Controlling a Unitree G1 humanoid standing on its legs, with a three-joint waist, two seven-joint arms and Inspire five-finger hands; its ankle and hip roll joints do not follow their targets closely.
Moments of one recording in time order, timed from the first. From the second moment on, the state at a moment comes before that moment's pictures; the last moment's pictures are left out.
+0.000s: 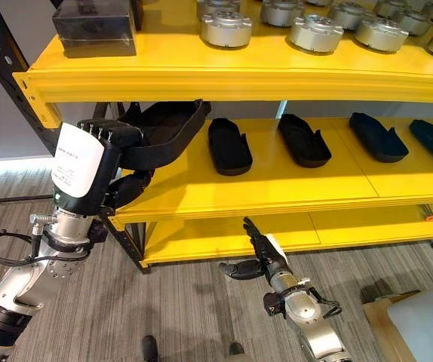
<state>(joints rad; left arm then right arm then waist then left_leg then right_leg) -0.25 0.71 -0.24 -0.17 0.67 -0.27 0.62 0.05 -0.48 0.29 0.03 0.23 0.03 0.02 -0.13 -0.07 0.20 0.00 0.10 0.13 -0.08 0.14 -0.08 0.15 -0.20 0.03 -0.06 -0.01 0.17</state>
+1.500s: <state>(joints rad) -0.16 0.61 -0.28 -0.22 0.63 -0.14 0.59 0.03 -0.60 0.28 0.06 0.20 0.05 0.12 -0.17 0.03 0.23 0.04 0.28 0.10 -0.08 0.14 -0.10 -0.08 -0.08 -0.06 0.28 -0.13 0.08</state>
